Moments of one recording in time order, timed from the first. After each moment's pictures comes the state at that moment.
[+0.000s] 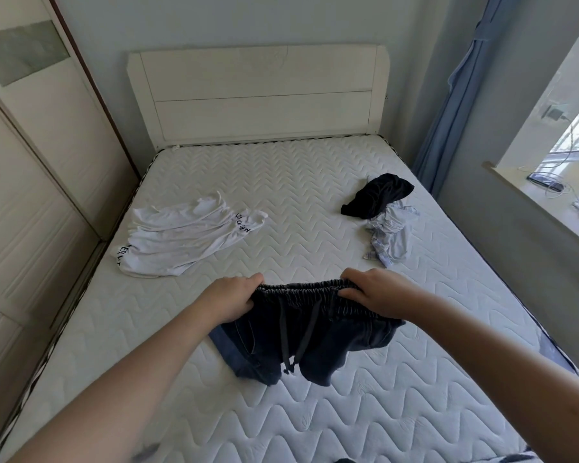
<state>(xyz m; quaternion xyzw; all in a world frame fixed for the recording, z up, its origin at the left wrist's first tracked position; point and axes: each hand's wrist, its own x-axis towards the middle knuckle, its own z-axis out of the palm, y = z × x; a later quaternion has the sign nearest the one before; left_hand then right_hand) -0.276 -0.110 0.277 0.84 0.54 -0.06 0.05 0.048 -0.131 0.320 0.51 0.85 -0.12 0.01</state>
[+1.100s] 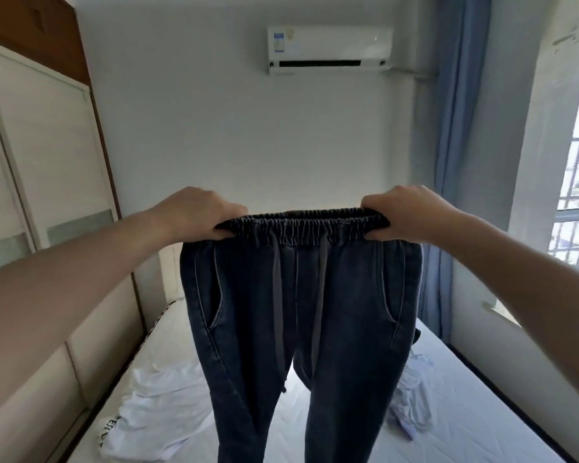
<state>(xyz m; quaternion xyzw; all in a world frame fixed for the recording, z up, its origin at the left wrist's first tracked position) -0.299 -0.022 0.711 0.83 0.41 0.02 -0.37 0.072 -0.052 0.694 0.51 0.80 0.31 -0.12</state>
